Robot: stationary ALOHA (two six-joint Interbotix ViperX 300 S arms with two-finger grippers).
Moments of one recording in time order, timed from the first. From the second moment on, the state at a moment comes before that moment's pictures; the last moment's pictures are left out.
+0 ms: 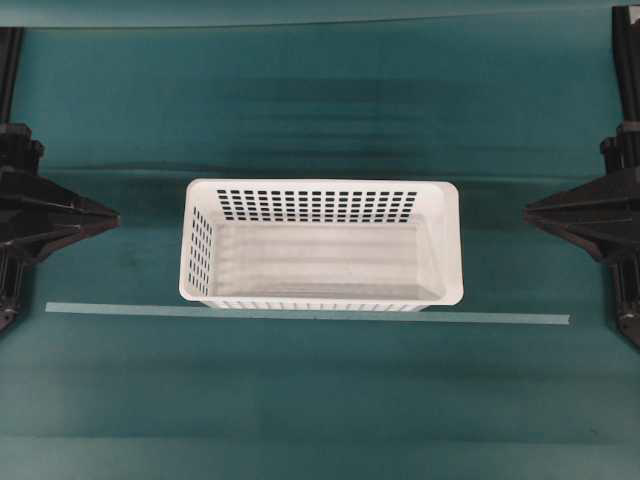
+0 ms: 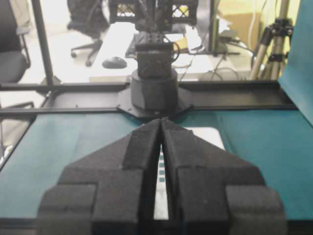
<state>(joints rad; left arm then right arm) 0.00 -0.97 1.17 0.00 -0.29 0.00 0.00 -0.97 1.17 0.00 -0.29 0.00</state>
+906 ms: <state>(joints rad) 0.02 -0.82 0.85 0.02 0.28 -1.16 -0.23 -0.70 0.81 0.36 0.54 0.75</state>
